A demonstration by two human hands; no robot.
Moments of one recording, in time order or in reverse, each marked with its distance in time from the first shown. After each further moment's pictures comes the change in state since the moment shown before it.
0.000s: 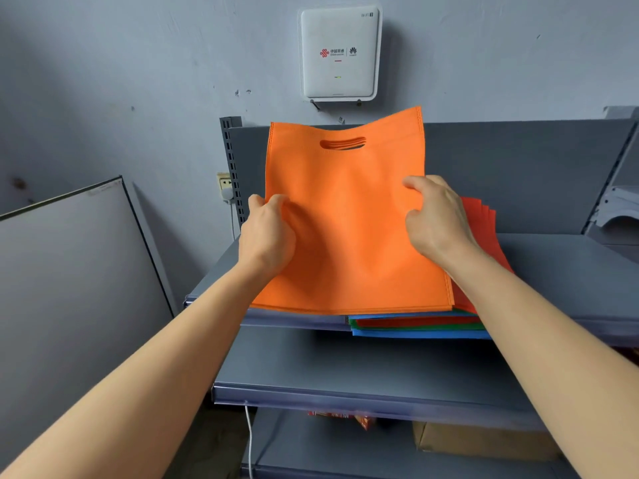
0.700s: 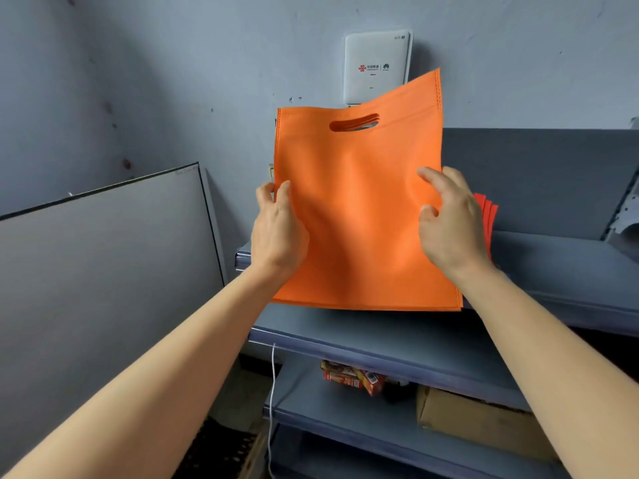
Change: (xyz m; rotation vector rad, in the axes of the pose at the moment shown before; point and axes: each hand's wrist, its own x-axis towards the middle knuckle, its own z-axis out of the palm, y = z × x) left_hand -0.143 0.050 -0.064 0.025 0.190 -0.060; right_hand -0.099 -0.002 -0.075 0.251 0.086 -0.221
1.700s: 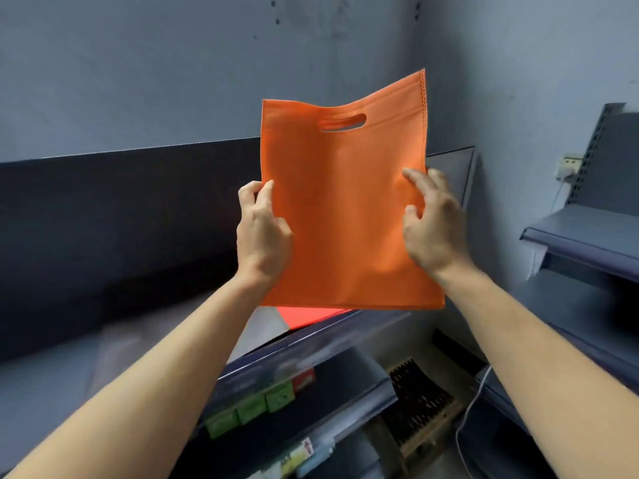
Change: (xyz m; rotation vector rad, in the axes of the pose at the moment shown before) left_hand -0.254 -0.203 -0.410 0.315 0.551 -0.336; right_hand -0.238 -0.401 0.088 0.506 -0.344 -0.346
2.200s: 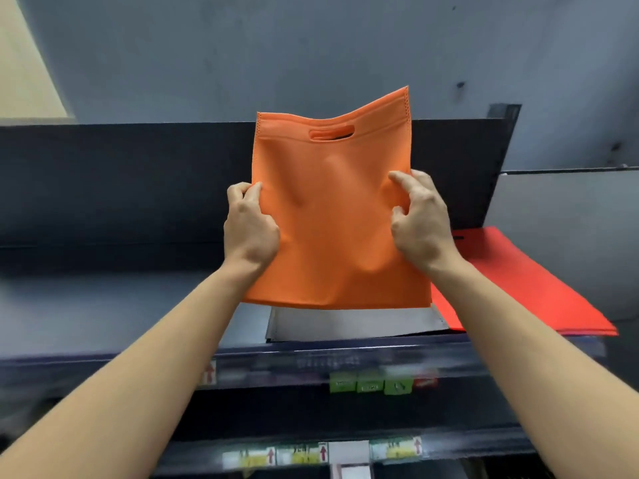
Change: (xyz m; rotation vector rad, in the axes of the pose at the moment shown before) left_hand -0.026 -0.127 -0.184 0.287 0.220 -0.342; right_hand -0.038 -0.168 0.137 0.354 -0.396 -0.204
